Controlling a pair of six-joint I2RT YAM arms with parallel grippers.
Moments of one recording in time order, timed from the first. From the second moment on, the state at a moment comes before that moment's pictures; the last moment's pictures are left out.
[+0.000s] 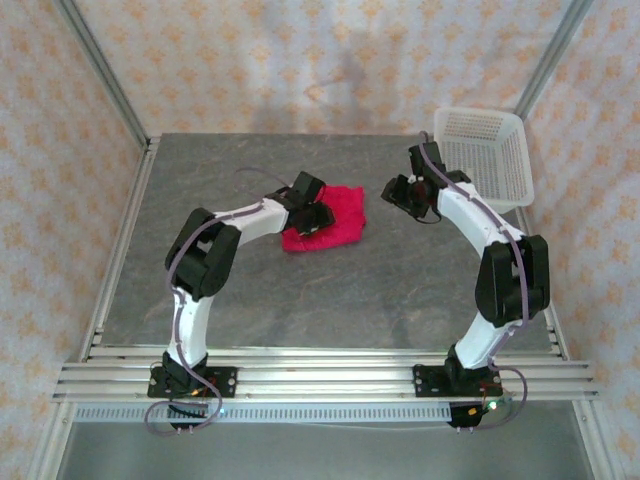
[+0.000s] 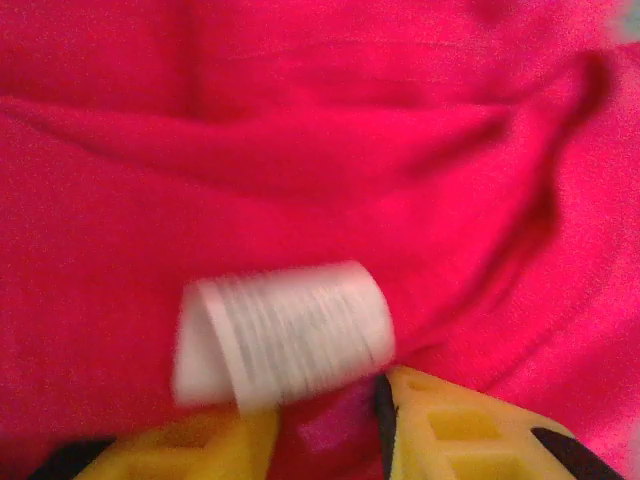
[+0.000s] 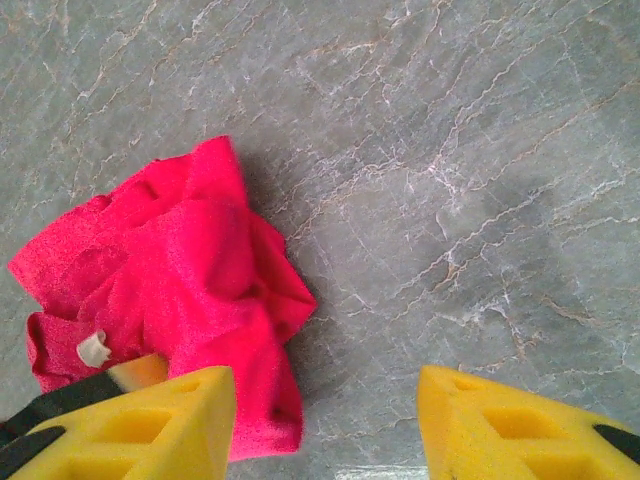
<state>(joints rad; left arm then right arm) -0.48 2.09 1.44 -0.32 0.14 -0.88 0.22 1.70 1.35 -0.64 -0.17 0.67</state>
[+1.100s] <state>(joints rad) 0.06 2.10 1.71 -0.69 0.12 -0.53 0.22 1.62 1.28 -0.64 -0.12 0.57</state>
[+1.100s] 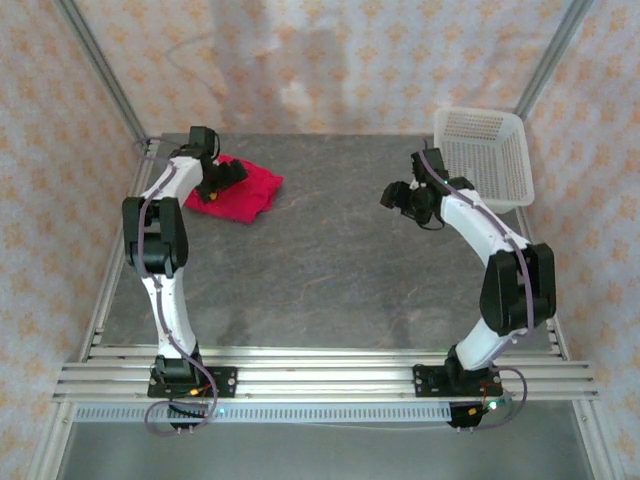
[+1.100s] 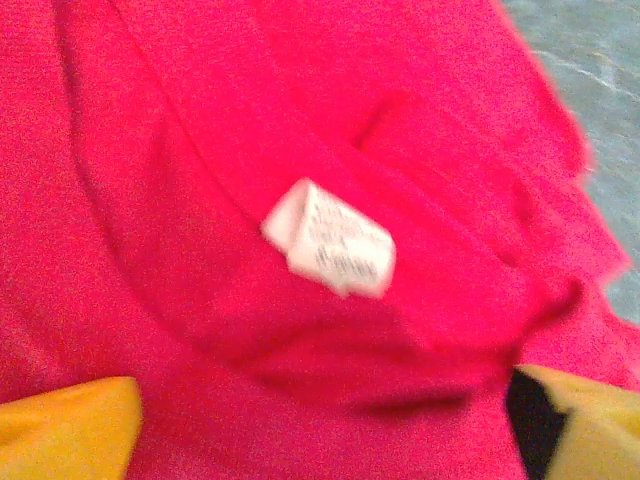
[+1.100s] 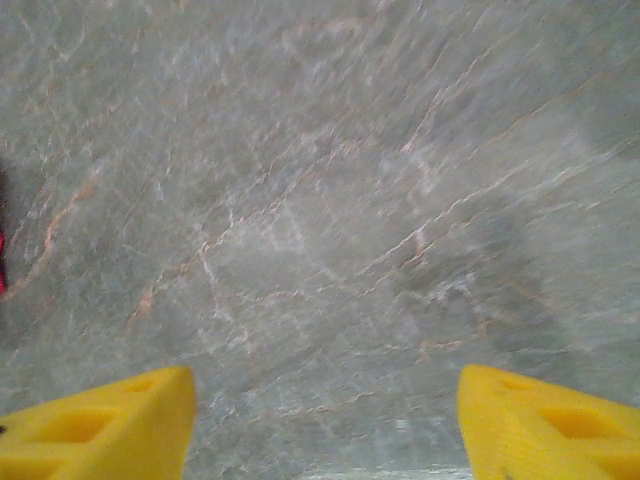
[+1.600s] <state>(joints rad) -0.11 1.47 0.87 -0.15 -0.34 -0.25 0.21 1.44 0.60 0.15 0.54 0.20</state>
